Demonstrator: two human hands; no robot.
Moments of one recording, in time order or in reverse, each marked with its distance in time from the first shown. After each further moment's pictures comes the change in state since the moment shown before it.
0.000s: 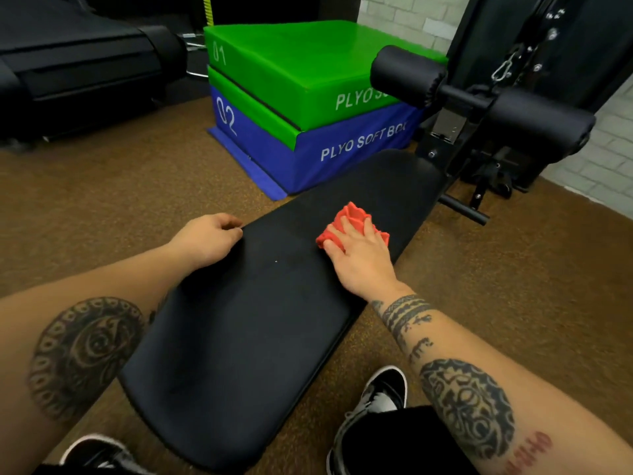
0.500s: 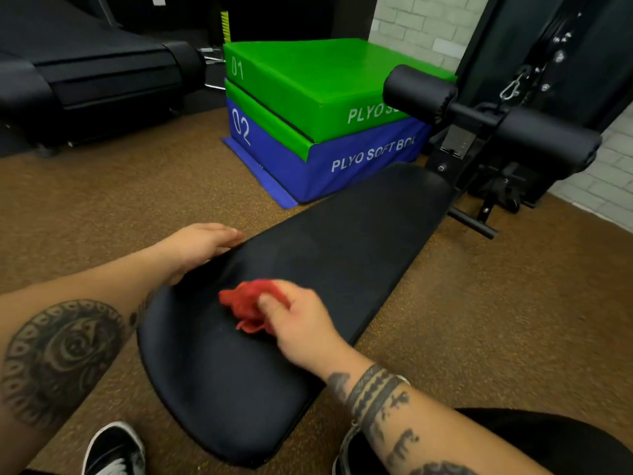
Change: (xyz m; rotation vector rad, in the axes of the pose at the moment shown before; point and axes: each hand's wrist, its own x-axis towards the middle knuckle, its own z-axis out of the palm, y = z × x) left_hand -0.026 -0.021 -0.029 -0.488 -0.138 -0.094; right_hand -0.090 -0.123 0.021 1.149 -0.170 -0.169
